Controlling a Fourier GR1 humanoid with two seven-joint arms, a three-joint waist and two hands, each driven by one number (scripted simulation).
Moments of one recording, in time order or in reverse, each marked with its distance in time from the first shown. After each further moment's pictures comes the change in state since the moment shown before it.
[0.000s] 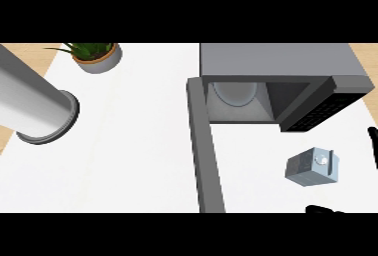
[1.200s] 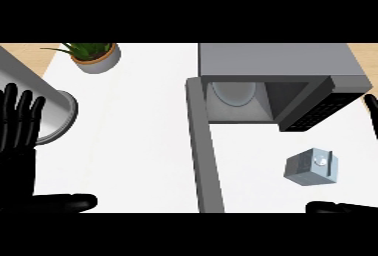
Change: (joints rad) left arm -0.367 0.018 -0.213 0.254 -0.251 0.218 -0.021; right arm -0.213 -0.077 0.046 -0.023 -0.054 -0.033 0.039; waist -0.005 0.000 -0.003
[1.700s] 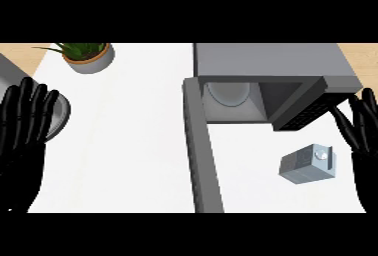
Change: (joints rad) left arm -0.043 0.044 -0.057 0.013 -0.035 -0.060 -0.074; right arm 0.059 -0.023 0.050 0.142 0.036 0.086 -0.199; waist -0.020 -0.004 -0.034
